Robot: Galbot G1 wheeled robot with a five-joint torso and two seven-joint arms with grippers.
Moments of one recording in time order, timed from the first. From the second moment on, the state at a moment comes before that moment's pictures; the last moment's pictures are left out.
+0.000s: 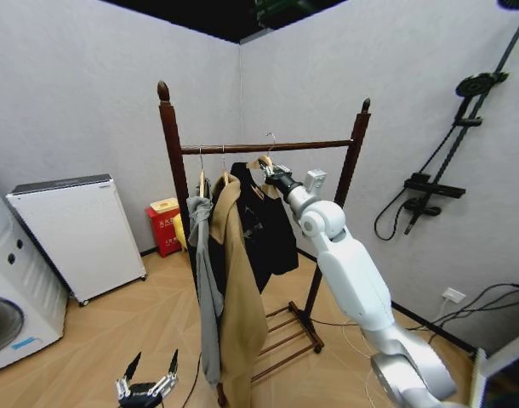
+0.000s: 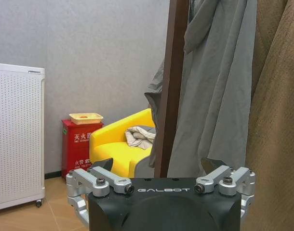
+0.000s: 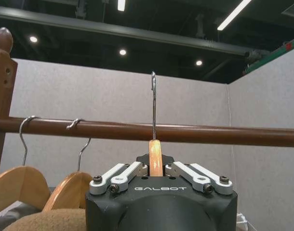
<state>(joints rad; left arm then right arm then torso) 1.86 -1.52 -0.65 -2.22 -0.22 -0.12 0.14 -0.10 1.25 0.12 1.62 0.62 -0.46 0.06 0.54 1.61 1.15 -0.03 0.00</state>
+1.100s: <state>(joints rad) 1.86 -1.52 -0.65 -2.22 -0.22 -0.12 0.14 -0.21 1.28 0.16 1.57 0.56 -0.31 0.02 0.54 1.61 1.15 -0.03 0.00</state>
